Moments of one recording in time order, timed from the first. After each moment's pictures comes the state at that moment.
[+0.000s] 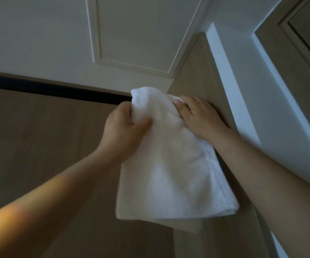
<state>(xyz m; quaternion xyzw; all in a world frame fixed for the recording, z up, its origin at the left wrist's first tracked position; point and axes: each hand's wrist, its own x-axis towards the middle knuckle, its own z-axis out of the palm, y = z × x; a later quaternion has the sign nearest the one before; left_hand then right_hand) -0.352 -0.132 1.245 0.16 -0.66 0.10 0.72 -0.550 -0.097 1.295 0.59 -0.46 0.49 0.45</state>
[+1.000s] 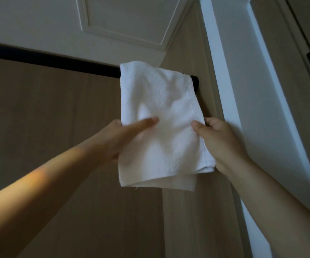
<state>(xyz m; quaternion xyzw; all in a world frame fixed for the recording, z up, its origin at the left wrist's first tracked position) -0.343 -0.108 1.183 0.20 -0.79 -0.31 0.49 -0.557 -0.058 1.162 0.53 -0.40 0.75 0.01</state>
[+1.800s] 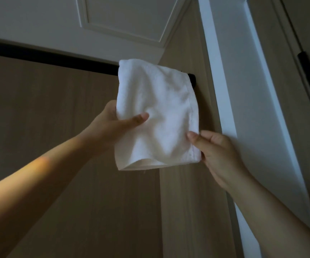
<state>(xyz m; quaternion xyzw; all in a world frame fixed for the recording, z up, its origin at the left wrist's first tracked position) -0.330 -0.103 1.183 0.08 -0.82 -0.21 0.53 -0.551 -0.042 1.124 0.60 -0.33 0.73 -0.06</state>
